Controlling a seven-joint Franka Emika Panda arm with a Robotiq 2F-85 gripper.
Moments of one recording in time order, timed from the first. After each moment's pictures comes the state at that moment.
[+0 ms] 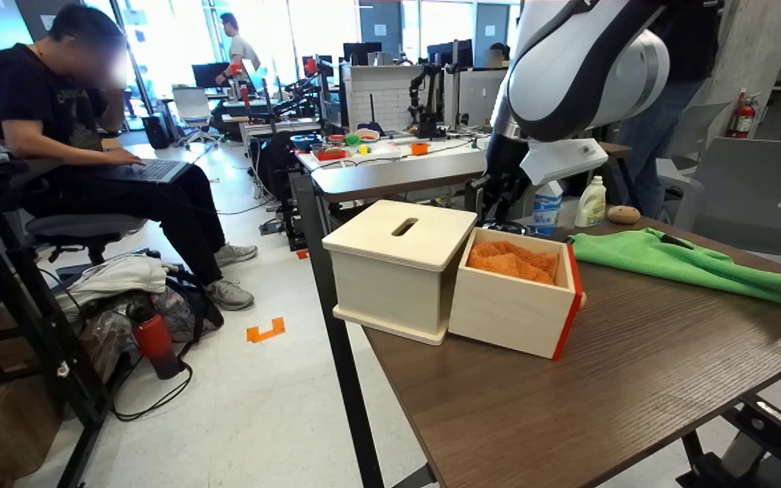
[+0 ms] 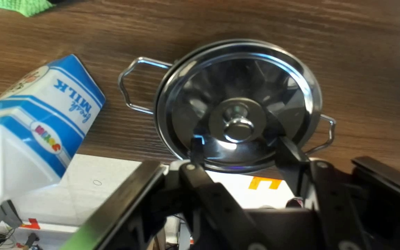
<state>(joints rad) 0.16 0.90 -0.01 -1.57 -0.09 2.80 0.02</state>
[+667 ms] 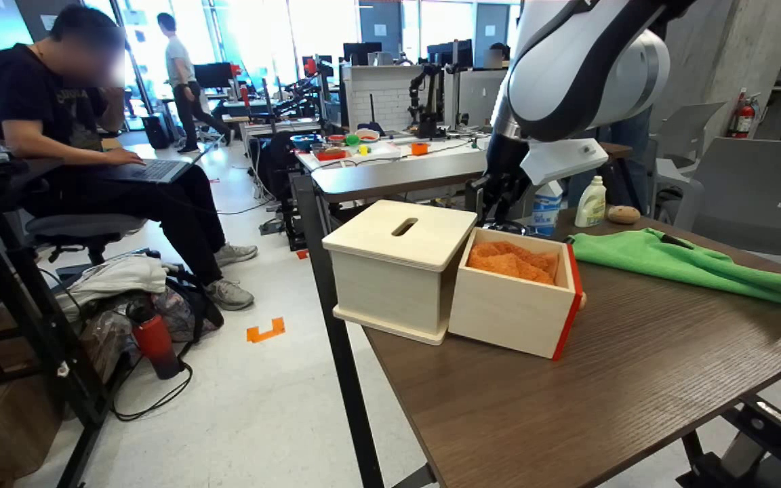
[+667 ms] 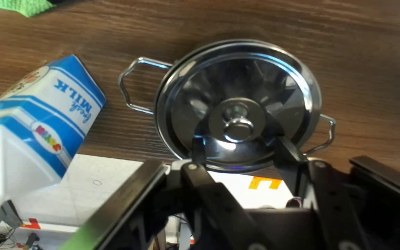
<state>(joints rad) 0.16 0.90 -0.01 -1.57 -0.09 2.80 0.02</state>
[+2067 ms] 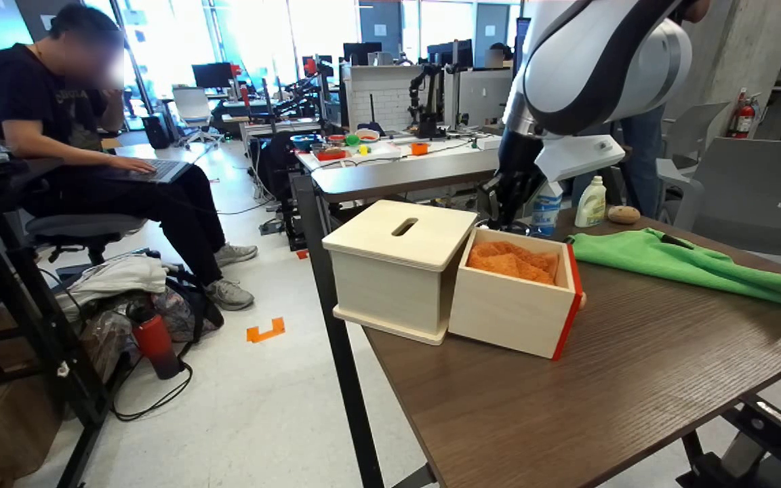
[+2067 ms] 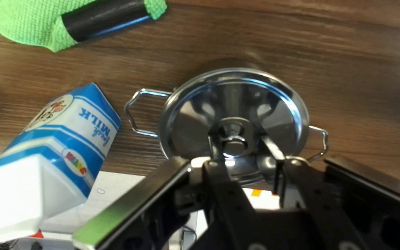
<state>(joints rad) 0.15 0.84 -0.01 -1.66 -0.09 2.81 0.02</state>
